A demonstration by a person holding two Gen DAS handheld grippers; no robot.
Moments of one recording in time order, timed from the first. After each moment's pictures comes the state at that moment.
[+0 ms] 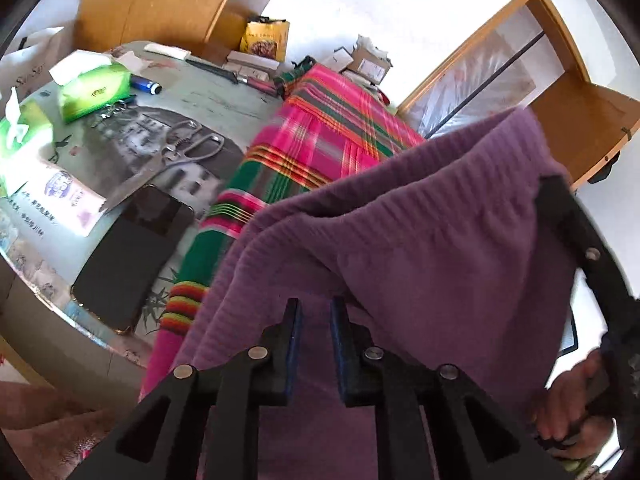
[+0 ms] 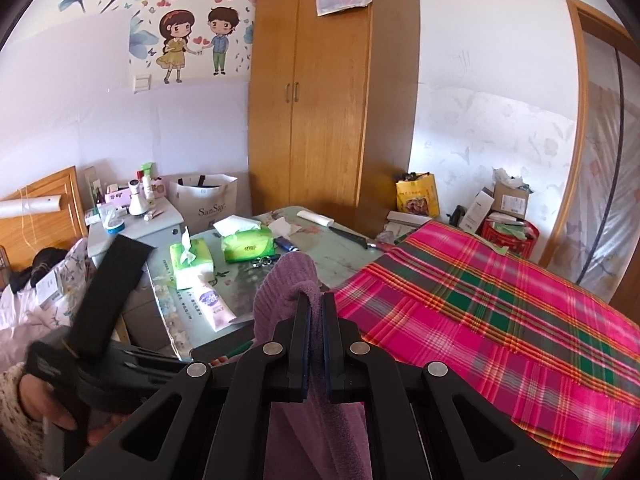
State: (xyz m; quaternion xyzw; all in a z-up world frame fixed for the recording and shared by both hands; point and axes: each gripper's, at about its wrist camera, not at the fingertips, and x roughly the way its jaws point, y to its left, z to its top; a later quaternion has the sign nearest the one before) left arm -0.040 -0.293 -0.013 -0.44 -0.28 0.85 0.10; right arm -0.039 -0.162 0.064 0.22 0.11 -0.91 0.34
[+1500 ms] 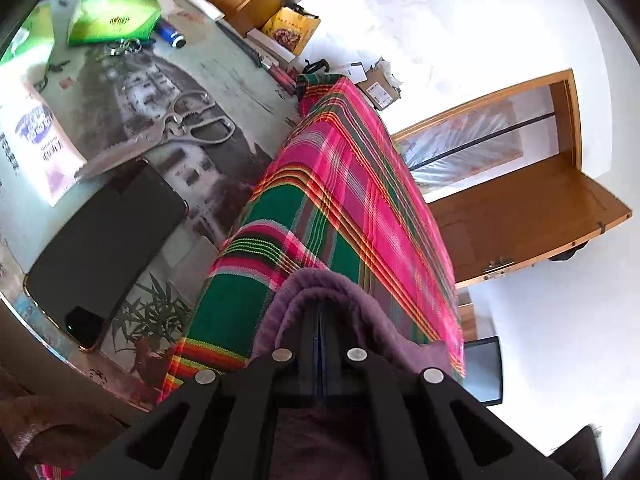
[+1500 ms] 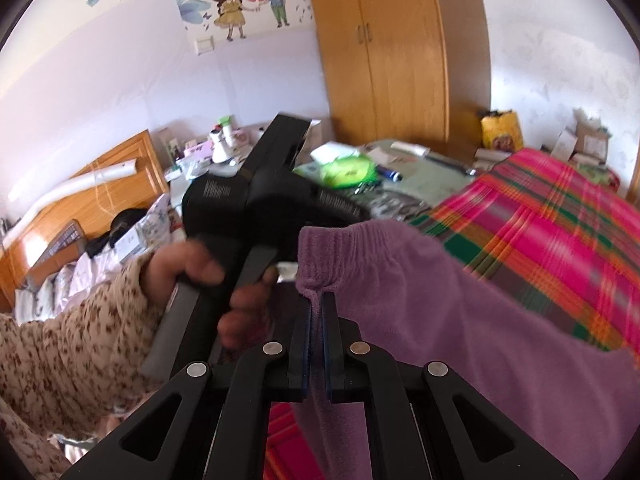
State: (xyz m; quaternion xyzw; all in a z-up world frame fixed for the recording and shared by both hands) left arm -0.070 -0.351 -0.050 -0.42 -0.42 0.79 0.13; right arm 0.016 -0.190 -0.006 0.33 0.09 -0.81 0.47
